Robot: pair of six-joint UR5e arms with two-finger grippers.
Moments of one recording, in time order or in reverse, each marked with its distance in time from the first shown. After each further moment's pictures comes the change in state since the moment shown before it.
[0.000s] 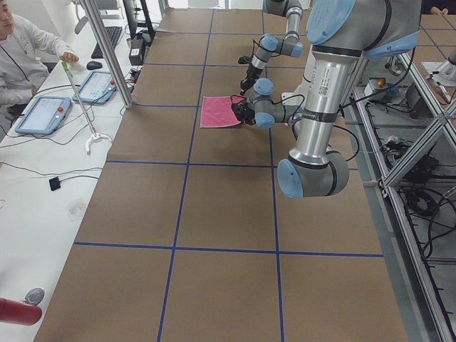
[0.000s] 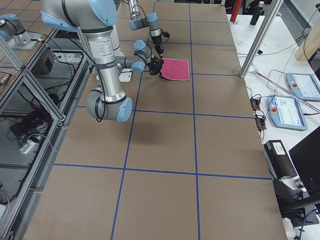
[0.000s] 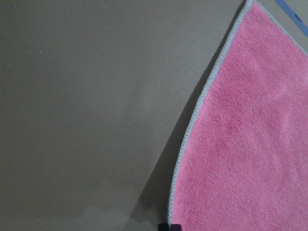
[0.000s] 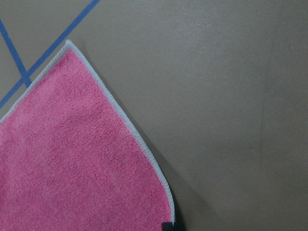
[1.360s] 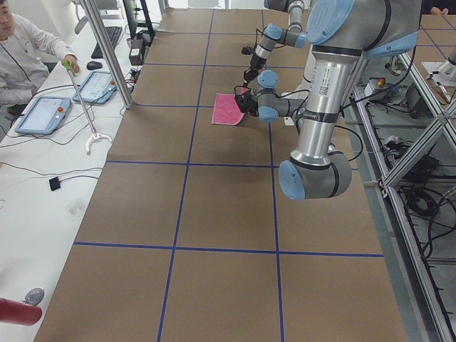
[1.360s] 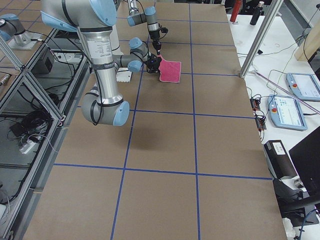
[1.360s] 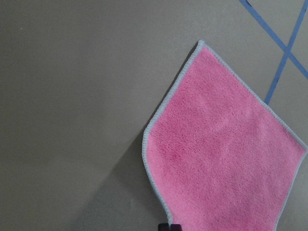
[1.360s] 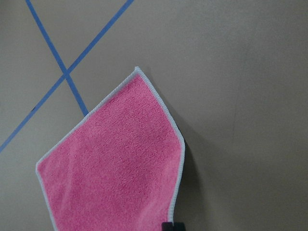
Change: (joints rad) left arm 0.003 0.019 -0.090 0.004 -0.023 0.001; right arm 0.003 -0.077 0.107 -0.009 -0.016 -0.003
